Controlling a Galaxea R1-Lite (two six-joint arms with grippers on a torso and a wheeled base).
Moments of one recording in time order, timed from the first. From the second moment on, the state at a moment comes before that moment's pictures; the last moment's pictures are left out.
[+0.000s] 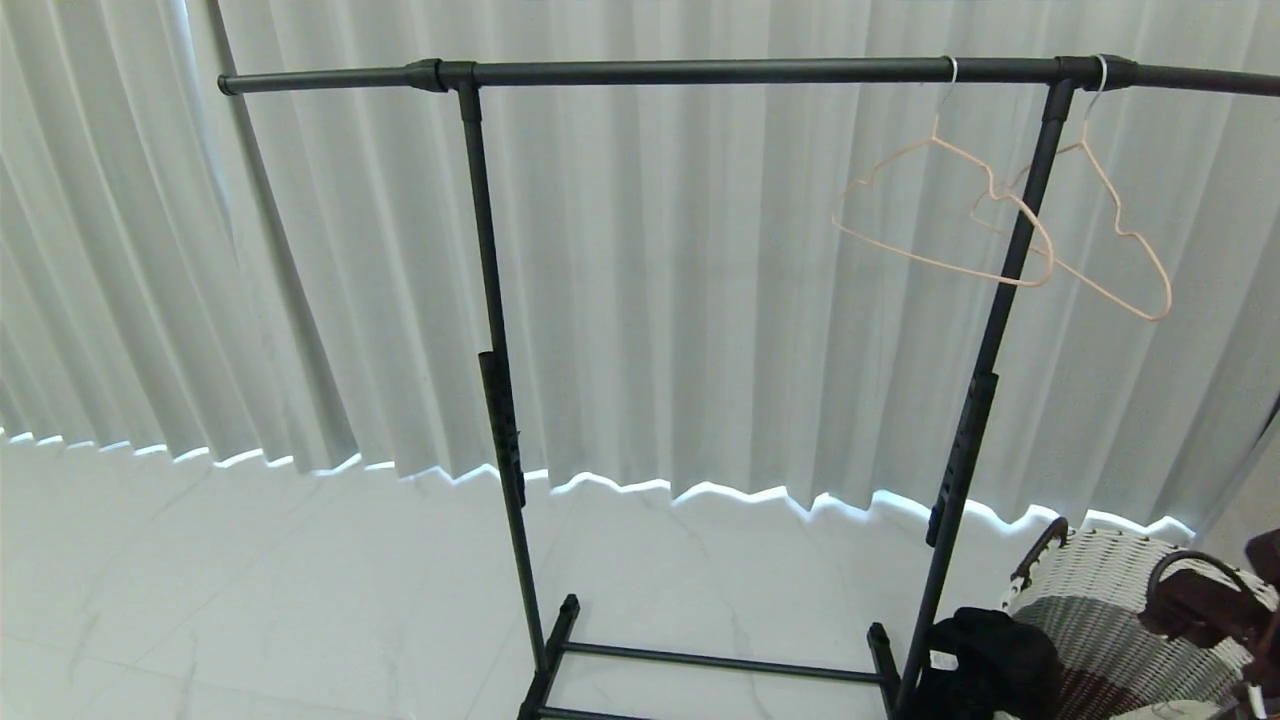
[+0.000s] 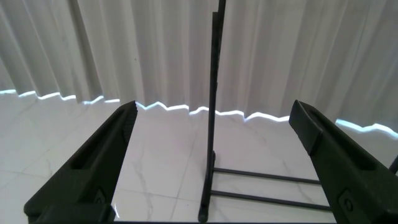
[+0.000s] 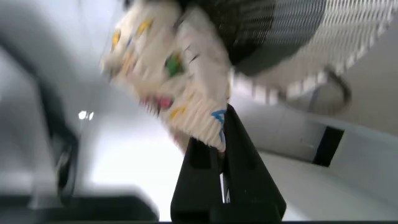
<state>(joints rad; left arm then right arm) -0.01 0.00 0.00 0.00 0.00 0.03 0.04 1.36 -0.43 0.19 -0.22 -0.36</state>
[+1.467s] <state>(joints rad) -0.01 0.00 0.00 0.00 -0.01 0.06 0.48 1.29 -1.03 0.55 0.01 -0.34</state>
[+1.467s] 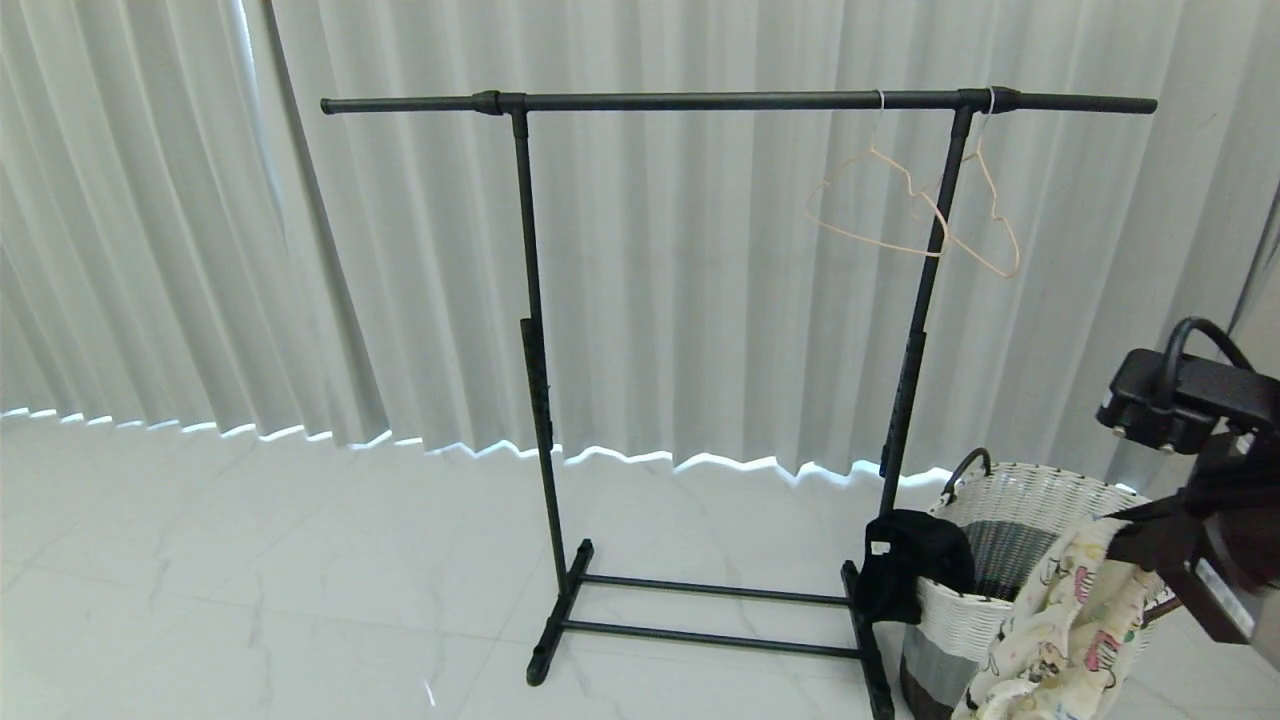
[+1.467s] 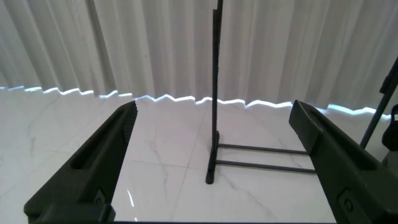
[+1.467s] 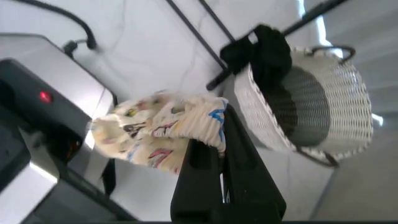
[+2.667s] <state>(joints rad) -0.48 1.05 -0.71 -0.01 -0.04 -0.04 0.77 1.56 -1.25 0.36 0.01 -0.06</state>
